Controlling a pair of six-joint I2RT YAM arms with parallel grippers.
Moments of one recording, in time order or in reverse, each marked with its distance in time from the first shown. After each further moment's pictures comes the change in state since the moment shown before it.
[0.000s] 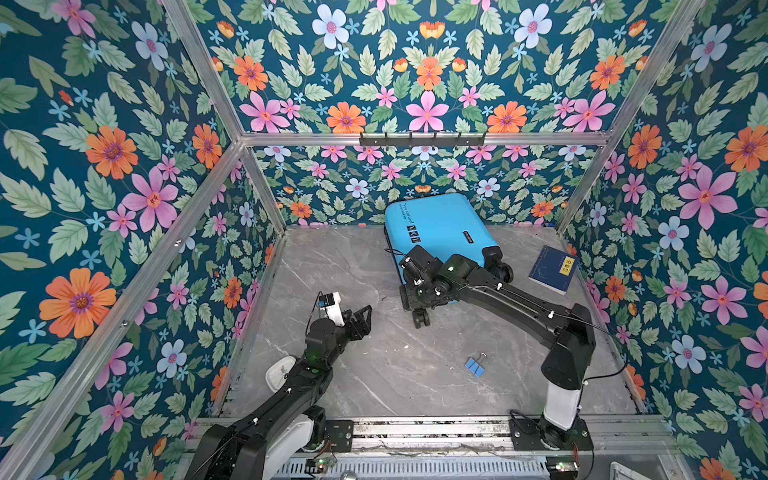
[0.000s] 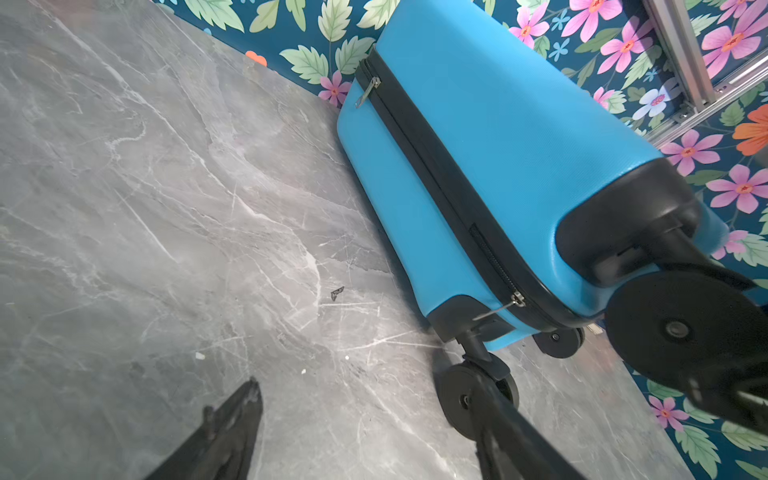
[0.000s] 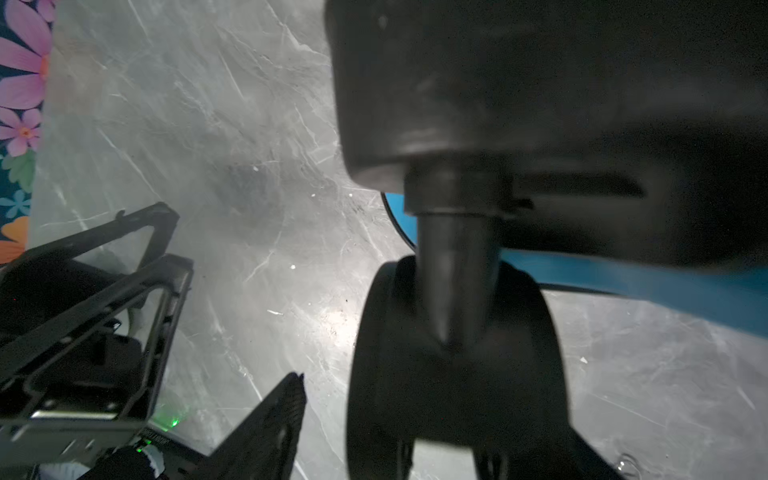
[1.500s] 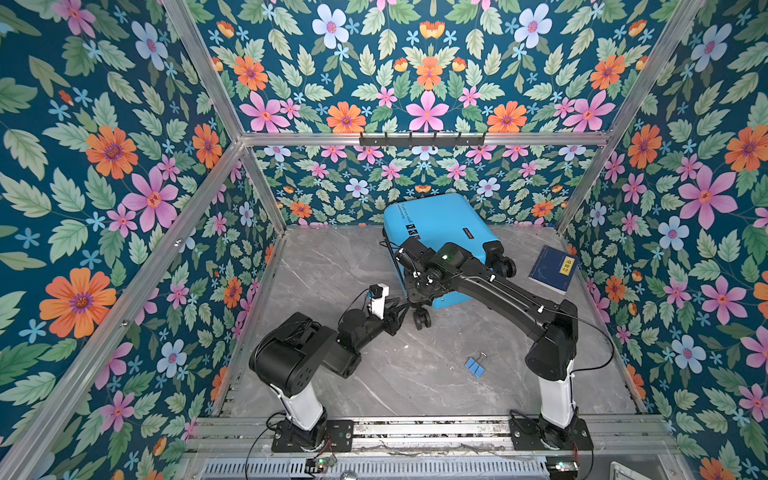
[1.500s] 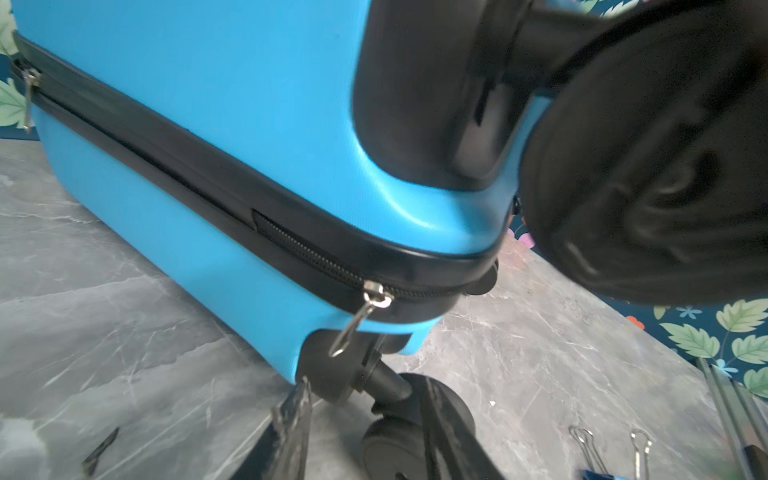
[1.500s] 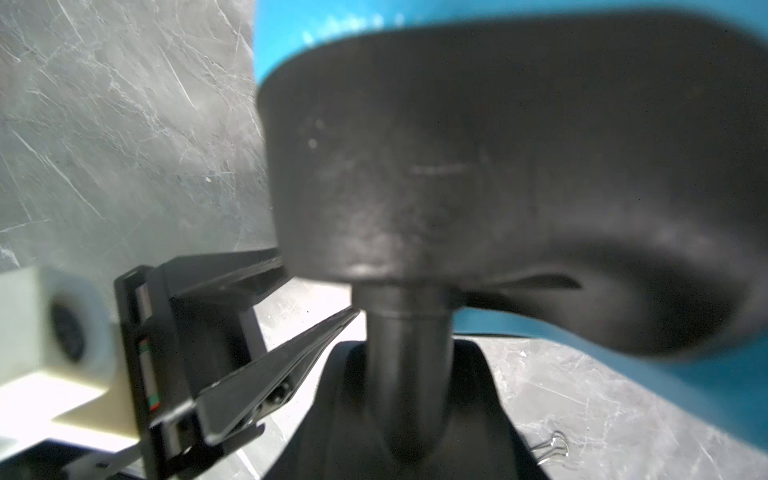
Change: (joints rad) left arm -0.210 0.796 0.176 0.824 0.201 0.256; right arm -0.005 0.087 0.204 -0.183 0.079 -0.051
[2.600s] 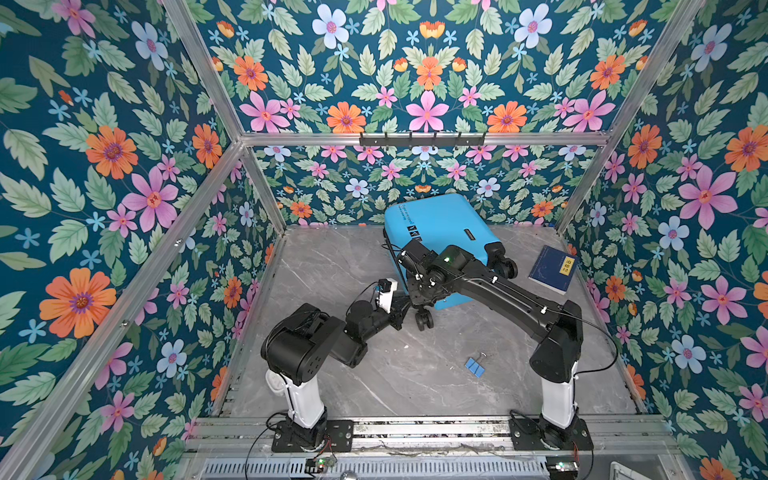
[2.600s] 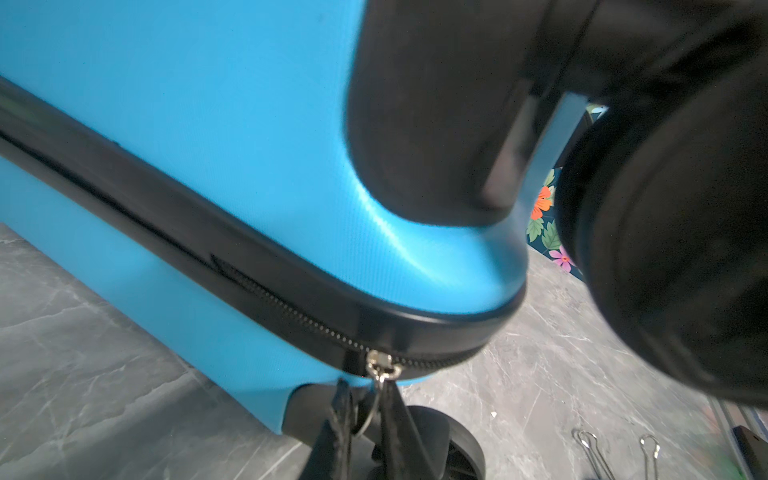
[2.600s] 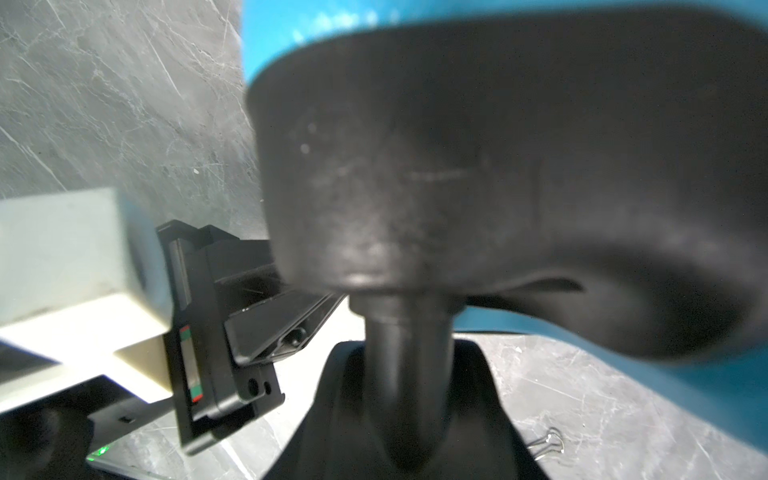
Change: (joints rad) left arm 0.000 0.058 0.097 -0.050 0.054 0.018; right arm -0.002 -0.031 -0.060 0.027 0.002 -0.003
